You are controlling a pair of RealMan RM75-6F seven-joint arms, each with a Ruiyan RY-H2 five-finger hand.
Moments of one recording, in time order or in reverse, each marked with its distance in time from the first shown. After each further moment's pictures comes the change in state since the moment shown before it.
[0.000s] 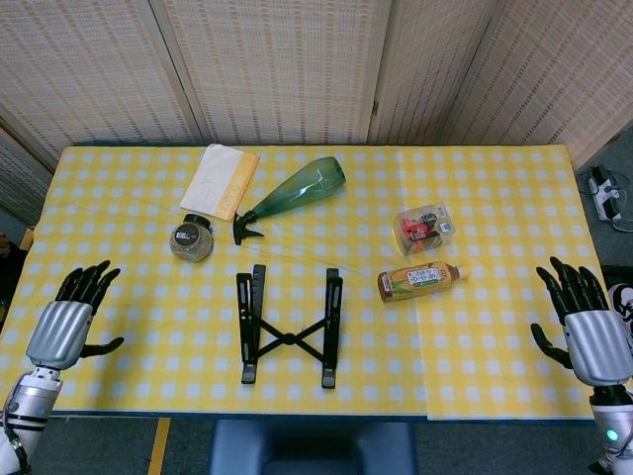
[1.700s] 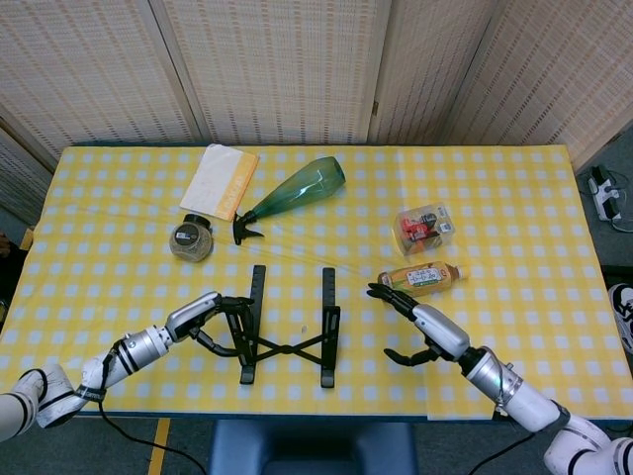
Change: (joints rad) left arm -0.533 -0.248 0.244 0.438 0.389 -0.140 -1.688; right arm 0.458 -0.149 -0.100 0.036 -0.226 -0.406 0.962
